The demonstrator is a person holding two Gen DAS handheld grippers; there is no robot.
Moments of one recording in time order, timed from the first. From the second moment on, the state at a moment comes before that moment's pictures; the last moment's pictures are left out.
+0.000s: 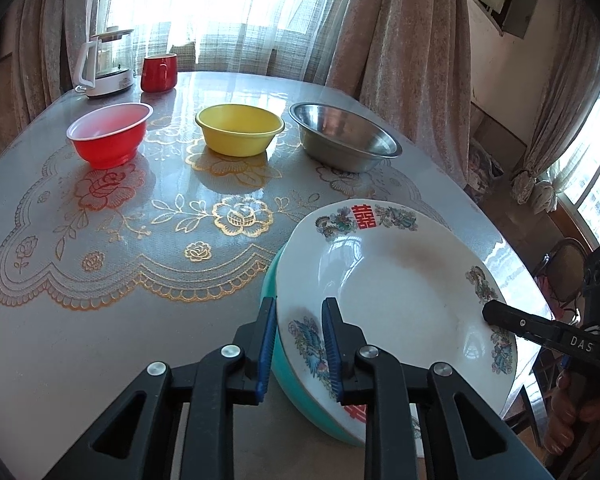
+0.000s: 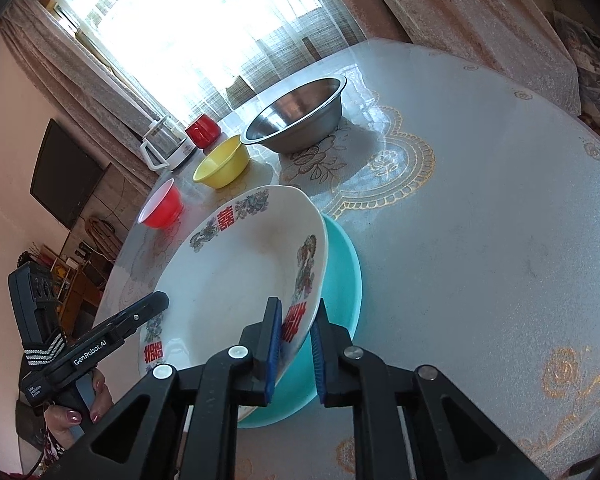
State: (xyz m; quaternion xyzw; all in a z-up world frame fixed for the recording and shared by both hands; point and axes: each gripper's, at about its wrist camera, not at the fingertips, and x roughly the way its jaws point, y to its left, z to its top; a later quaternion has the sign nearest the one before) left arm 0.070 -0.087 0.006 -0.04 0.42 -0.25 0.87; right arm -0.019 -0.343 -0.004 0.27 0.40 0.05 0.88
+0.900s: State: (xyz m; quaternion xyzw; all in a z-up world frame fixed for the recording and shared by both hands) left arm 0.081 -0.064 0.028 -0.04 0.40 -0.21 0.89; right arm -0.015 -0.362 0.020 0.25 0.38 0.03 0.89
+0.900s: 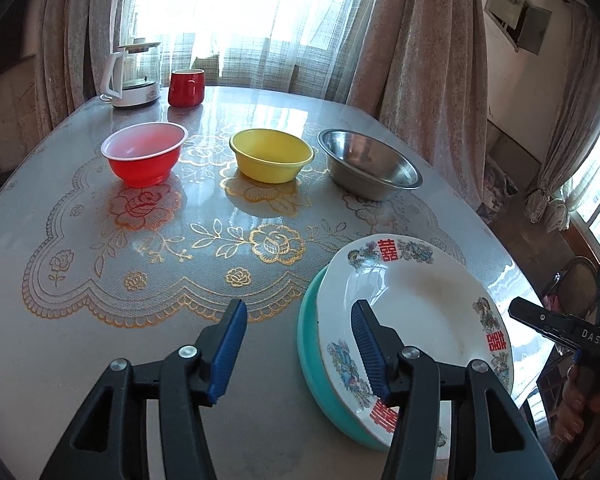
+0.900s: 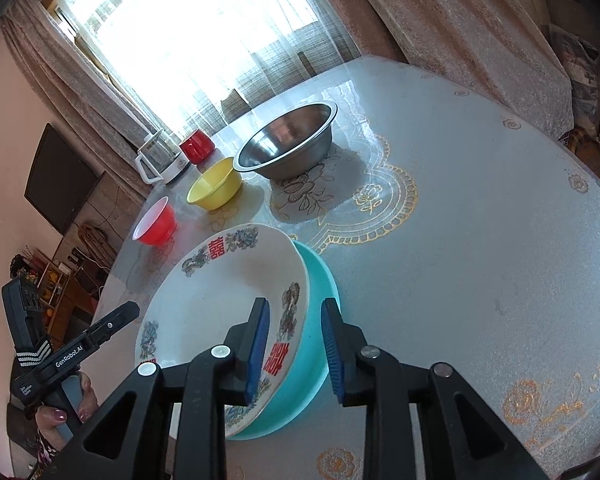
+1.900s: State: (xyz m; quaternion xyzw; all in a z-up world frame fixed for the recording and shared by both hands) left arm 0.171 -0.105 0.047 0.07 0.42 -0.14 0.89; right arm 0.148 -0.416 0.034 0.18 0.41 -0.03 0.89
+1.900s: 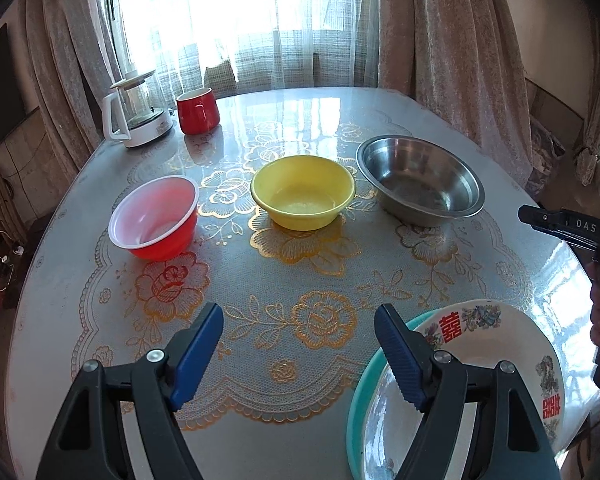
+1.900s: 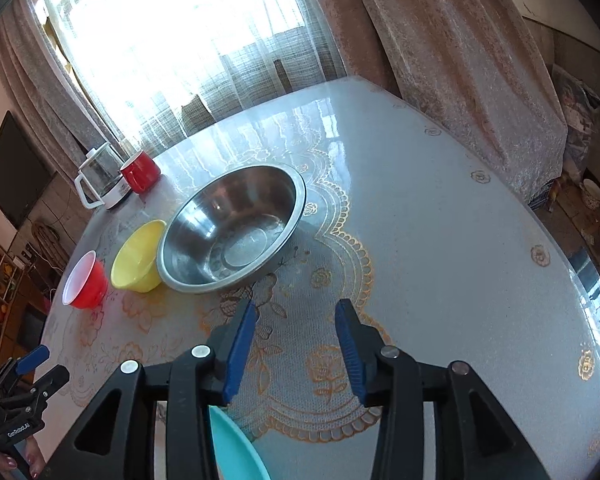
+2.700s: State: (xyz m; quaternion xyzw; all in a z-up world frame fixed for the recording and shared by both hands) left arm 0.207 -0.112 0.043 0.03 0.46 -0.16 0.87; right arm 0.241 -0.415 -0.006 0.22 0.46 -0.02 0.86
